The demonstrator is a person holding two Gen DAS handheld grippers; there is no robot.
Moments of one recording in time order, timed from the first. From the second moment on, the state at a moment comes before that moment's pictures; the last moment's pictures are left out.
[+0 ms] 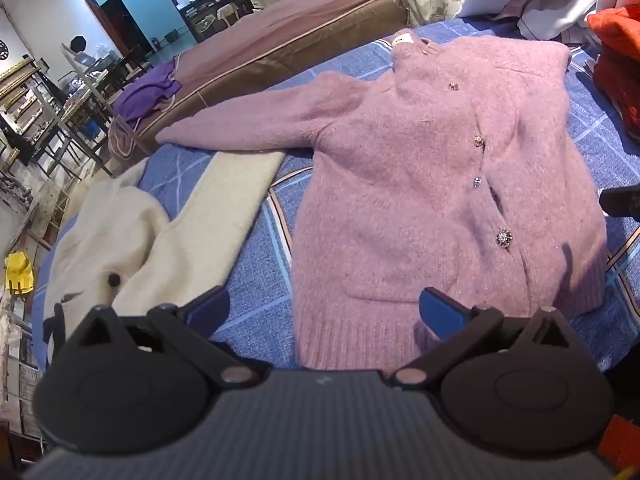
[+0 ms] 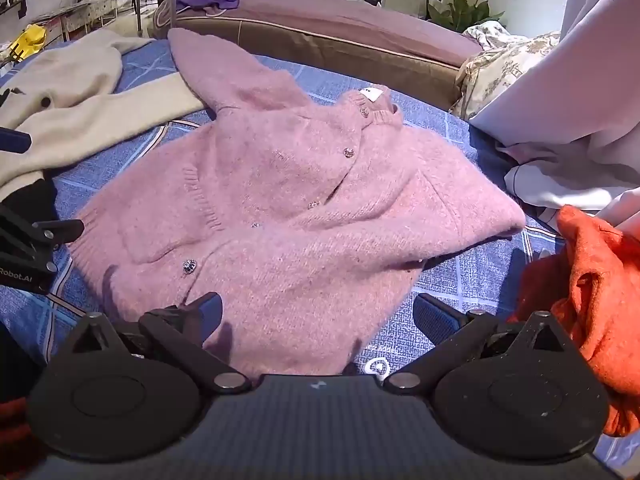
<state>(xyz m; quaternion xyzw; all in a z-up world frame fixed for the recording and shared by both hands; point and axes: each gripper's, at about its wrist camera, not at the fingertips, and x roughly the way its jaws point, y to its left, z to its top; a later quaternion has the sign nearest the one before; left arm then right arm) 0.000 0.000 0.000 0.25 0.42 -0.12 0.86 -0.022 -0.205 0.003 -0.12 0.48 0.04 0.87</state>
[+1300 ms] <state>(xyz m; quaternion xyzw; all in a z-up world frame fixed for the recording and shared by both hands) -0.003 -0.002 -0.002 0.27 0.42 -0.12 0.86 -0.024 -0.210 0.003 -0.12 0.48 0.03 0.87</state>
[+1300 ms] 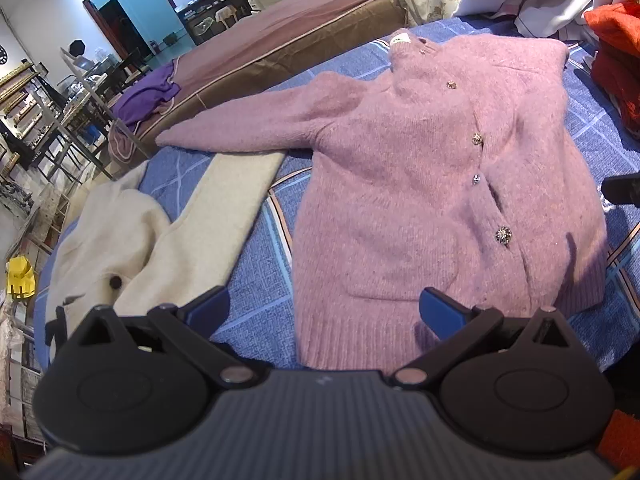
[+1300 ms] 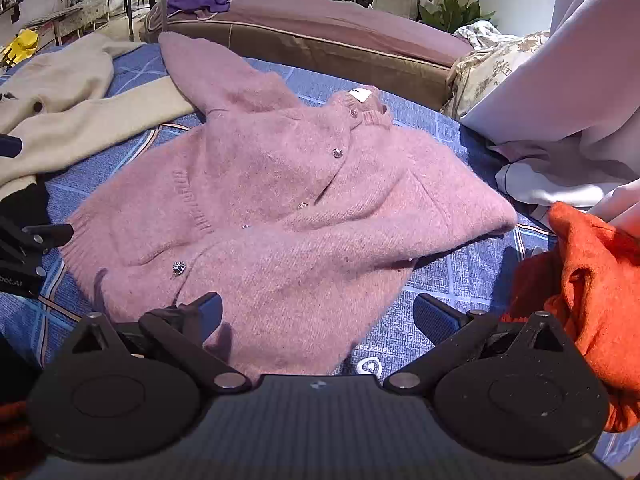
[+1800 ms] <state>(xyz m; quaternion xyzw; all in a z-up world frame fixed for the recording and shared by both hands) -0.003 -0.005 -0.004 0.30 0.42 -0.11 0.85 -0.024 -0.209 0.002 -0.12 0.48 0.03 0.87</state>
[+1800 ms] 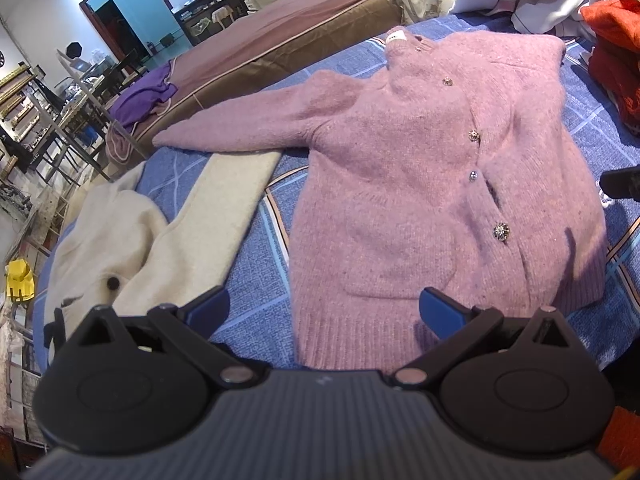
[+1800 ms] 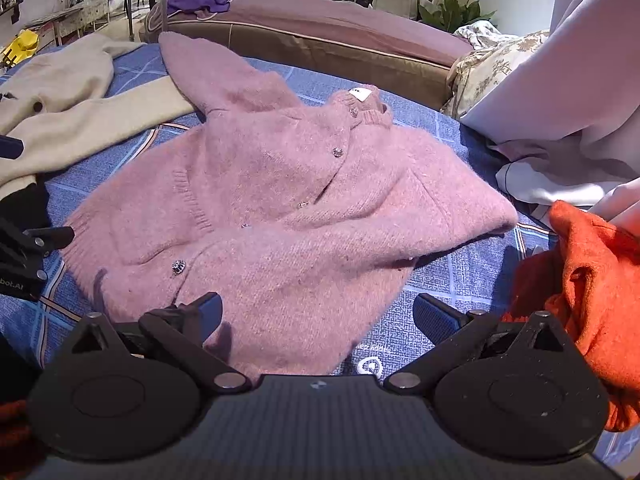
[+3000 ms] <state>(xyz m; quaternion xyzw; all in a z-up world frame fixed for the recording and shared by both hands) 0.129 0.049 -0.107 0.17 0.49 -0.33 0.79 -0.046 -0.326 -0.100 0.24 0.42 -0.01 0.87</state>
